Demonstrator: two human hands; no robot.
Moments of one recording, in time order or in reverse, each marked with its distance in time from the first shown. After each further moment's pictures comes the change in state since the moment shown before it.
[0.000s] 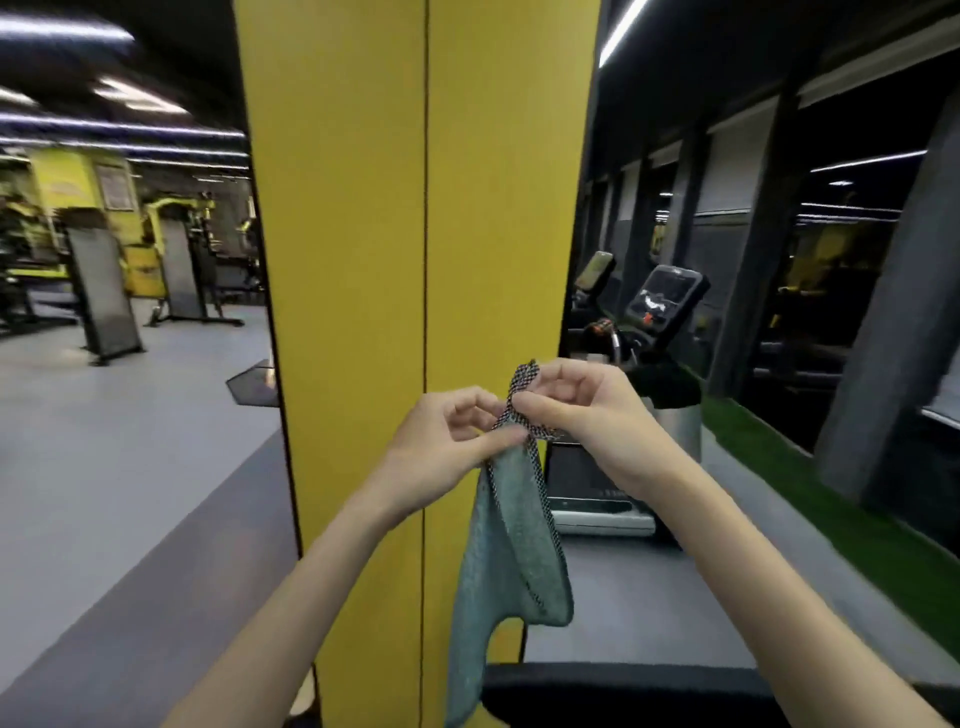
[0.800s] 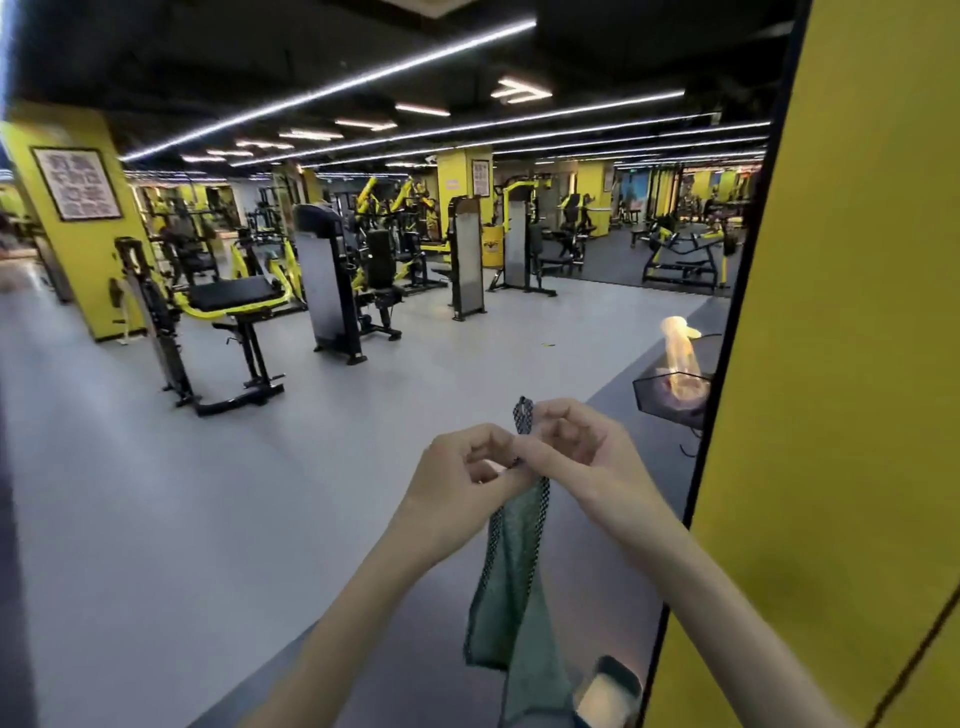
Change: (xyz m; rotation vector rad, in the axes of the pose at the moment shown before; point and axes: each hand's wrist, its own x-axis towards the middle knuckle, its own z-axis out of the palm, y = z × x) left_hand -0.124 -0.141 -0.432 0.318 0.599 -0.306; right_hand 0.216 0.139 0.483 0.475 -0.485 -0.025
